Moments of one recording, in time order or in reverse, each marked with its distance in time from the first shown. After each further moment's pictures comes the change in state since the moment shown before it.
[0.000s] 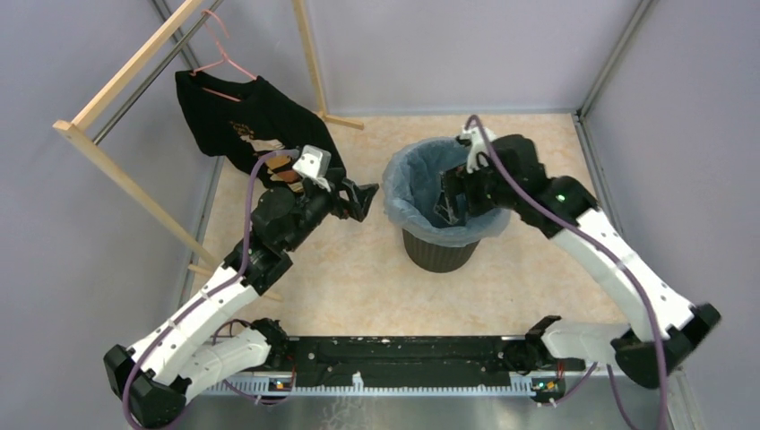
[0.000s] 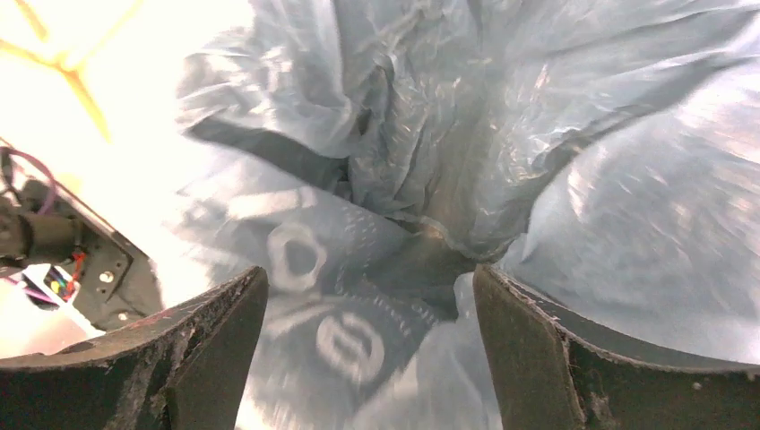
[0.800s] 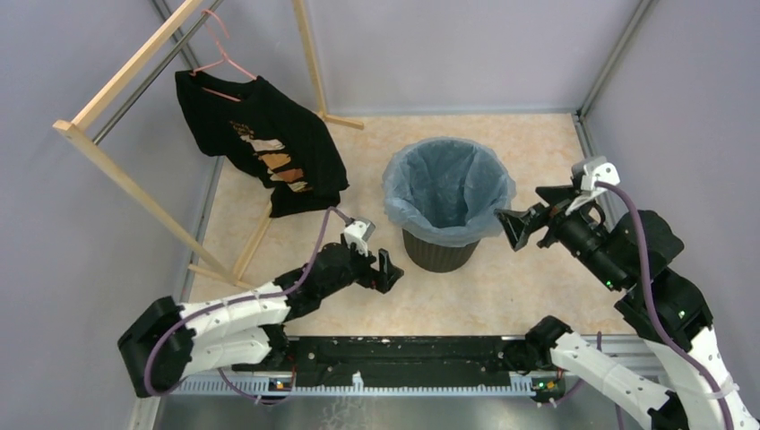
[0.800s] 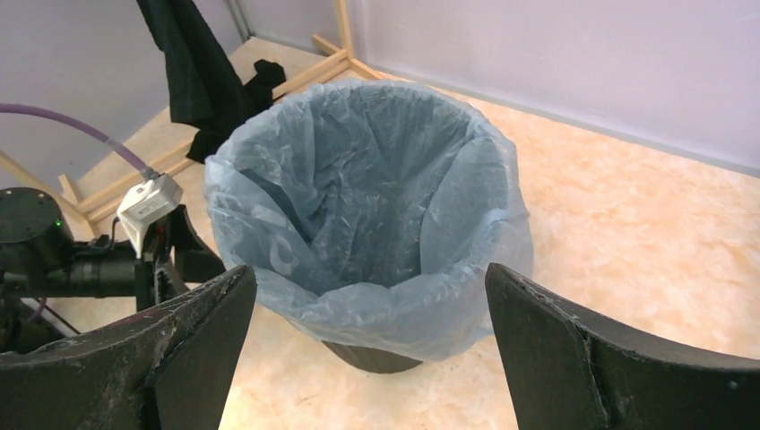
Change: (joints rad) left arm -0.260 0.084 -0.472 0.117 0.035 -0.328; right arm 0.001 -0.630 -0.158 0.141 0.174 -0.091
